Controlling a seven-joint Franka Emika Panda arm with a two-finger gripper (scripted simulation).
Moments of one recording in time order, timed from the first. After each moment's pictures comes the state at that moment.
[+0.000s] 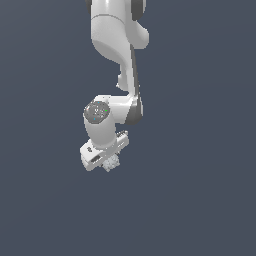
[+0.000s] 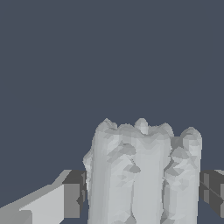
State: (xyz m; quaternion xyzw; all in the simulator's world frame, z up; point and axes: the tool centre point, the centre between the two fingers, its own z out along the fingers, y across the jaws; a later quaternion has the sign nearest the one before) arm 0.053 -0.083 0.077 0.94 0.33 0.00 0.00
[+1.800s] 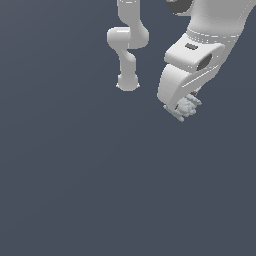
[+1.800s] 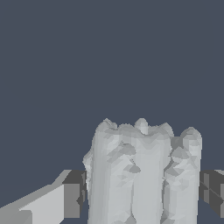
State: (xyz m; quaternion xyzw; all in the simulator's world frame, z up) arm 0.018 0.153 0.373 0.94 0.33 0.00 0.00
